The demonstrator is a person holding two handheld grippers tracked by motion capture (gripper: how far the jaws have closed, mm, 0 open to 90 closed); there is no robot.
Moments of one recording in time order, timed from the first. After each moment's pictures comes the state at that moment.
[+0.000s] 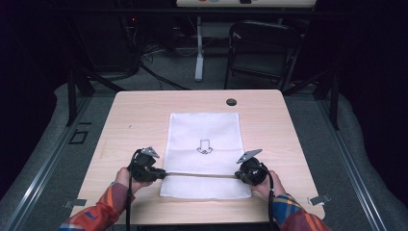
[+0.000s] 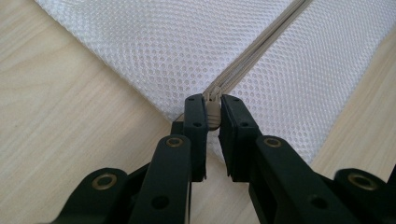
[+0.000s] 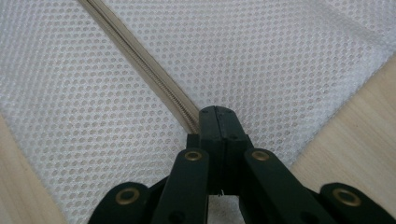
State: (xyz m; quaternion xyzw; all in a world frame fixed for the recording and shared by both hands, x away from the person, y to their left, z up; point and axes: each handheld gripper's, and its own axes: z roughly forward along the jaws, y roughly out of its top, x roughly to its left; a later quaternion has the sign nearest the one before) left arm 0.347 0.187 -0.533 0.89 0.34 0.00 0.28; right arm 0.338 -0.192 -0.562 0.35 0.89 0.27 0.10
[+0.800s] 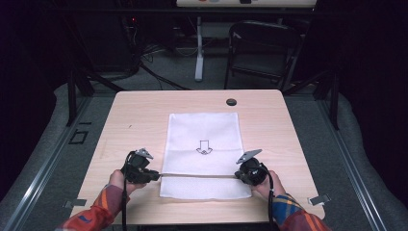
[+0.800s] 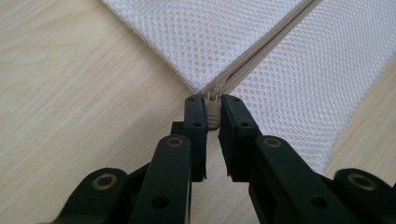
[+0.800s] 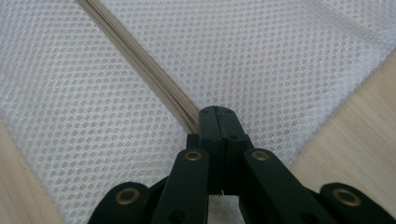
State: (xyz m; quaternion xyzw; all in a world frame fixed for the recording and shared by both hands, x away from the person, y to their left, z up) left arm 0.344 0.202 -0.536 0.89 0.37 0.00 0.26; right arm 0.338 -0.191 -0.562 0.35 0.89 0.27 0.10
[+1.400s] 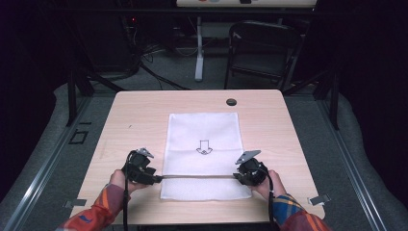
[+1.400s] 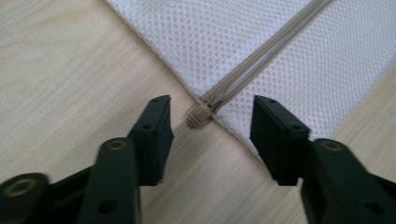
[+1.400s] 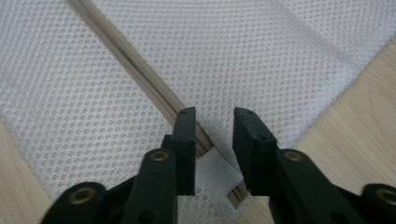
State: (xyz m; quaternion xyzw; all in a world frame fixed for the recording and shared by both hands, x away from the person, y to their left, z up) left arm 0.346 0.201 -0.533 0.88 0.39 0.00 0.26; right arm 0.334 -0.189 -0.551 0.34 0.89 0.26 0.14
